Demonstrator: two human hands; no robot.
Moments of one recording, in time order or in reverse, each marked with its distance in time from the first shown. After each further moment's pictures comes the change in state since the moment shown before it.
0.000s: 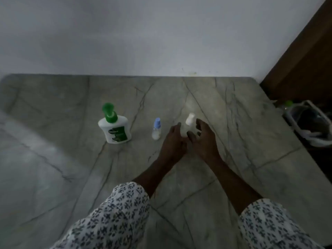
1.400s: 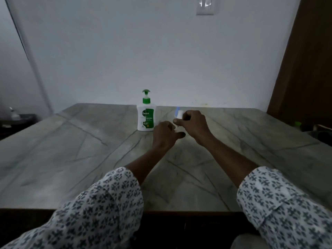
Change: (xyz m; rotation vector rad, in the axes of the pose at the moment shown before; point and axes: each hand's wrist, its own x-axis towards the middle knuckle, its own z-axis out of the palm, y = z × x) left_hand -0.117 -0.050 -0.038 -0.047 0.505 0.080; right_hand -0.111 -0.060 0.039 0.261 0.081 -0.413
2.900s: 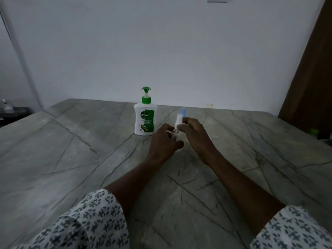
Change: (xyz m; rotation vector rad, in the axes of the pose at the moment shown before) left_hand 0.026 -0.039 0.011 -0.102 -0.019 0.057; right_hand 0.019 0.036 0.036 0.211 -0.097 0.034
